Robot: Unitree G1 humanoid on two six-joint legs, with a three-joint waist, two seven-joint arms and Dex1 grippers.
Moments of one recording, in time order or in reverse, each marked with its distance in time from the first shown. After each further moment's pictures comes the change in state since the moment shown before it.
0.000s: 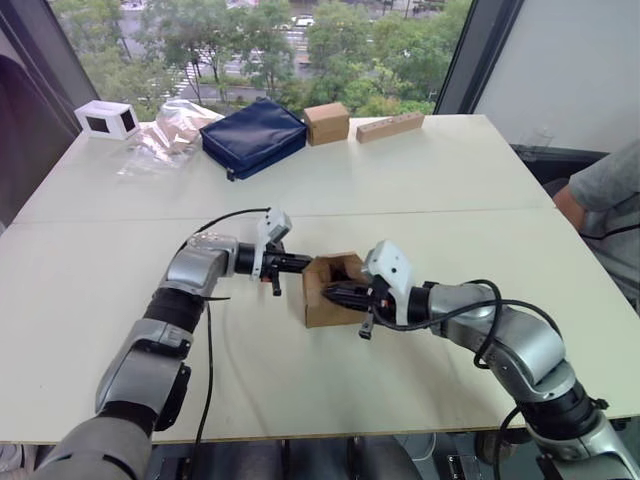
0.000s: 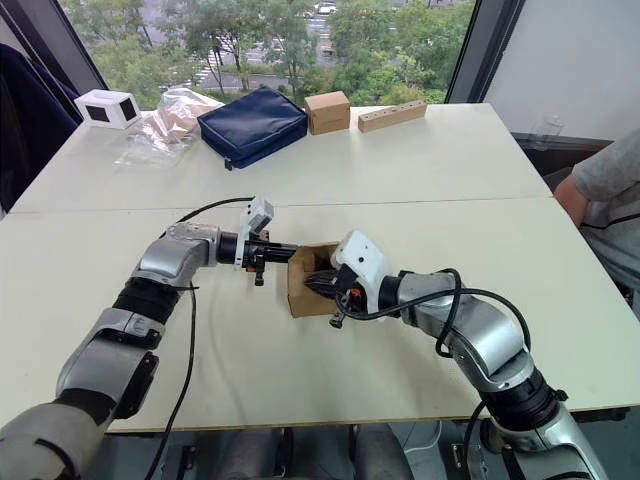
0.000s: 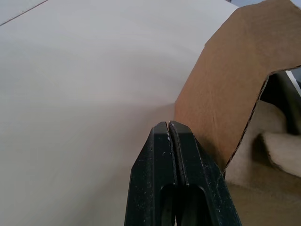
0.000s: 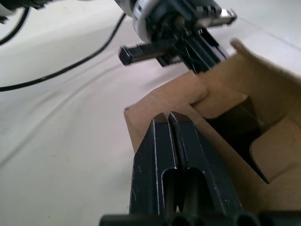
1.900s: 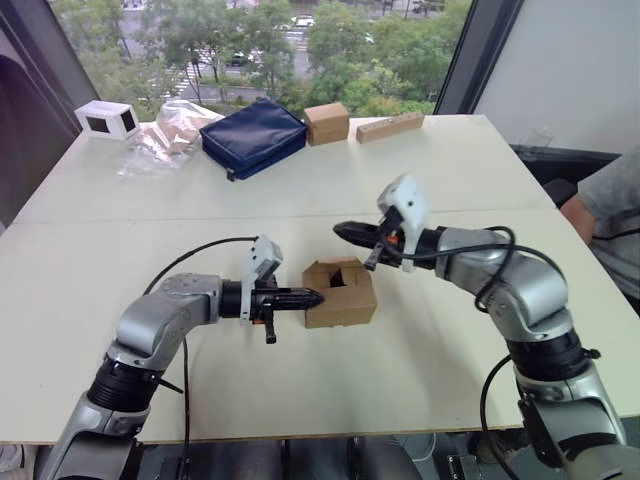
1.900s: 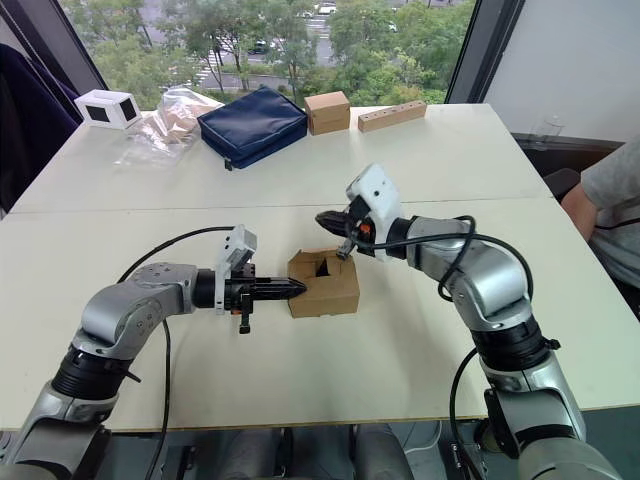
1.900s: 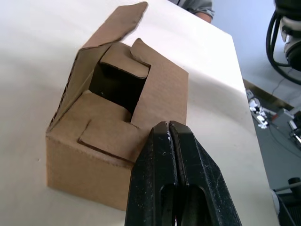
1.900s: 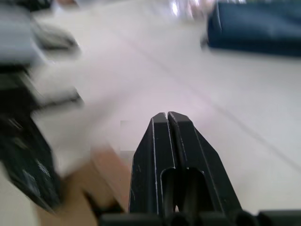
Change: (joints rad) left arm 0.391 0.143 0.047 -0.765 -0.302 0.361 0.262; right arm -0.257 0.016 -0.032 0.271 -0.082 -0.048 -0.006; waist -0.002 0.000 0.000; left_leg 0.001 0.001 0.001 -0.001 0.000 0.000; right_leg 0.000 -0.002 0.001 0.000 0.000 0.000
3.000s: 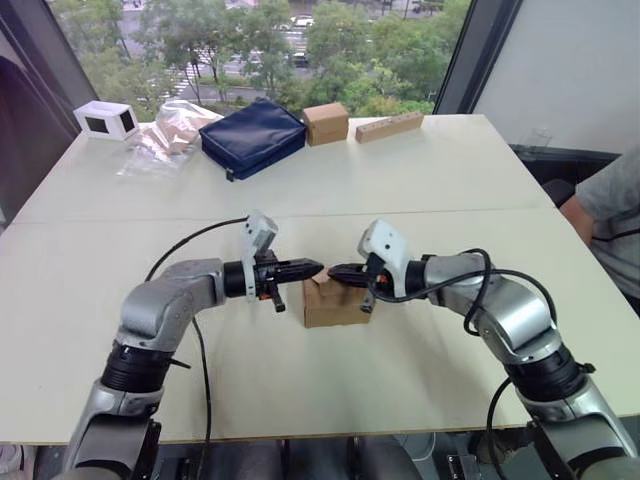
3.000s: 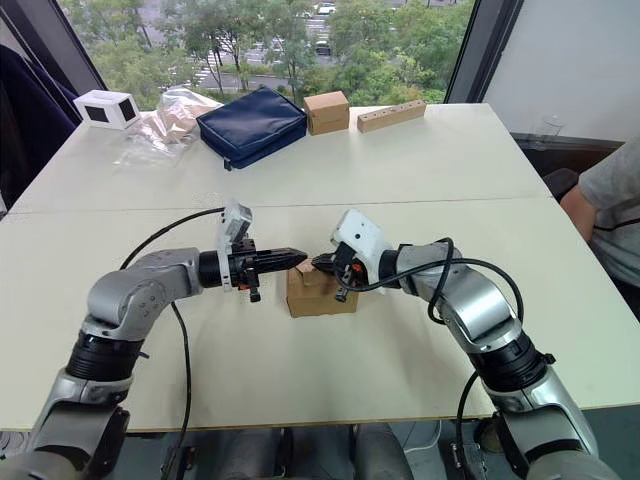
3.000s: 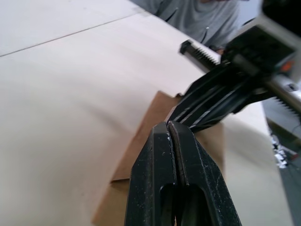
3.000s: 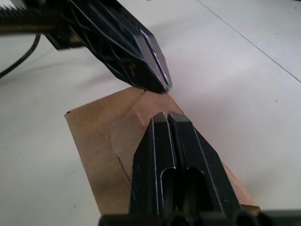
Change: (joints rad) left arm -0.087 -0.089 0.070 0.111 -0.028 0.009 0.134; right arm 0.101 -0.025 0.053 -0.127 -0.058 0.024 0.123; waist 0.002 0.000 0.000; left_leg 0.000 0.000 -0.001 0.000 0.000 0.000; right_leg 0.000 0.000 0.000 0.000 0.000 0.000
